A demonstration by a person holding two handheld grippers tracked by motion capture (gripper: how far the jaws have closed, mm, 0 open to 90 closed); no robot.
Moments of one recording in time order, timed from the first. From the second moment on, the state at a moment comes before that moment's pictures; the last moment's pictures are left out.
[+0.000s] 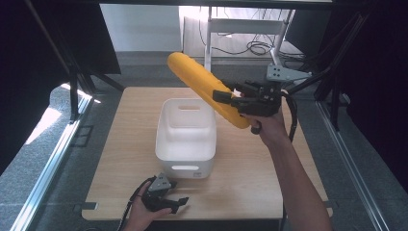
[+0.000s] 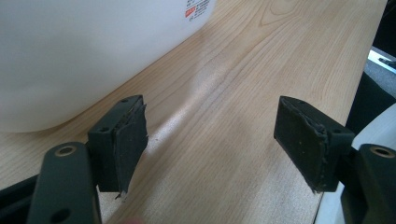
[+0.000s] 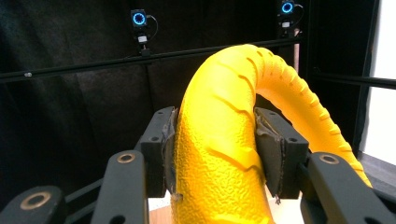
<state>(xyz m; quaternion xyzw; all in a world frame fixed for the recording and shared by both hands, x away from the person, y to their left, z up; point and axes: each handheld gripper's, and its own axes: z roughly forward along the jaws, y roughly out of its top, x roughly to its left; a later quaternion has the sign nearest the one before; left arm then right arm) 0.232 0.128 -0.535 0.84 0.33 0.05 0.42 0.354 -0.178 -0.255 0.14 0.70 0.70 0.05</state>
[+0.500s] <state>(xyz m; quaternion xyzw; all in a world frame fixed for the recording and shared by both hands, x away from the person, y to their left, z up) 0.232 0.128 -0.534 0.84 0.33 0.06 0.42 0.353 -0.159 -0.256 0.14 0.70 0.70 0.04</state>
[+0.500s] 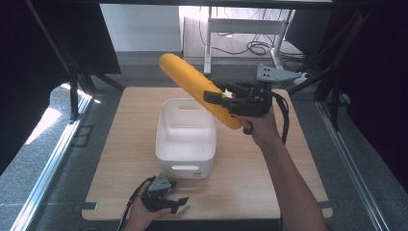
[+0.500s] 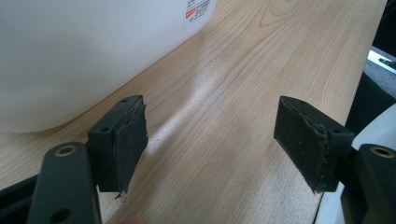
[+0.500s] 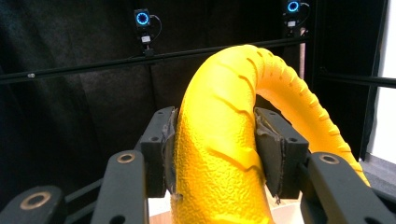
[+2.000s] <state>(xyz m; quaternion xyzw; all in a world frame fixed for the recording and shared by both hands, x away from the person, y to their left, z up) 0.232 0.129 -0.534 0.84 0.33 0.06 0.42 0.349 -0.125 -0.279 0.15 0.70 0.70 0.02</state>
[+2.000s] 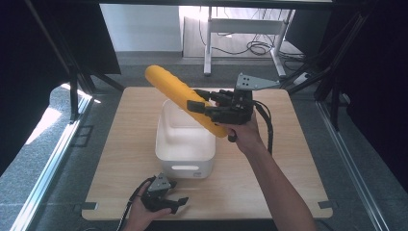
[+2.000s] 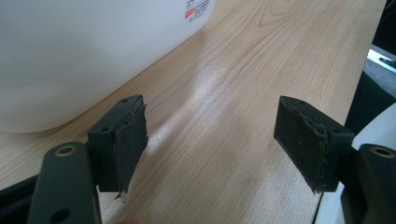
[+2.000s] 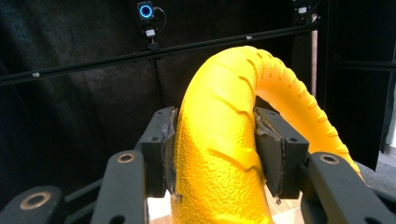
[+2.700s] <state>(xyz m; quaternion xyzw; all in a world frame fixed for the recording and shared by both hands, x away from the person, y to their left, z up) 0.232 0.128 -0.535 0.85 0.33 0.06 0.42 0.347 -0.113 -0.292 0.15 0.71 0.69 -0.01</state>
